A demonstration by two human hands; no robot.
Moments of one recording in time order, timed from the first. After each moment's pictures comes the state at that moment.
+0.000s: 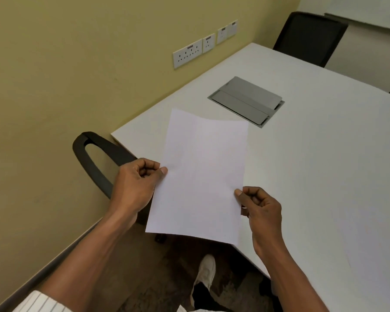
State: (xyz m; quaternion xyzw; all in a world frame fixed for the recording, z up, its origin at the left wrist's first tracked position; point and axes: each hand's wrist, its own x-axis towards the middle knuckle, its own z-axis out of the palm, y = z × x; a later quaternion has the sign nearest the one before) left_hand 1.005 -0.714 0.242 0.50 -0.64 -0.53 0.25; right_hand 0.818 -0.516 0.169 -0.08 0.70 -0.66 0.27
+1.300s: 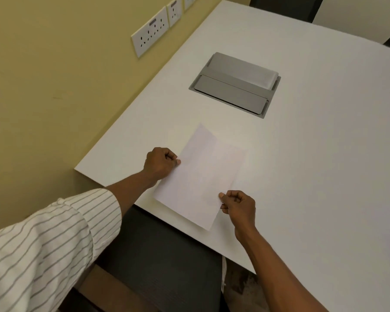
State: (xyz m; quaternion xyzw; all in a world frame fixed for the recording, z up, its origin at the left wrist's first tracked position) left_hand 0.790 -1.002 0.047 0.43 -0.77 -0.47 -0.01; right_hand 0.744 -0.725 0.011 0.11 0.75 -0.59 0.27
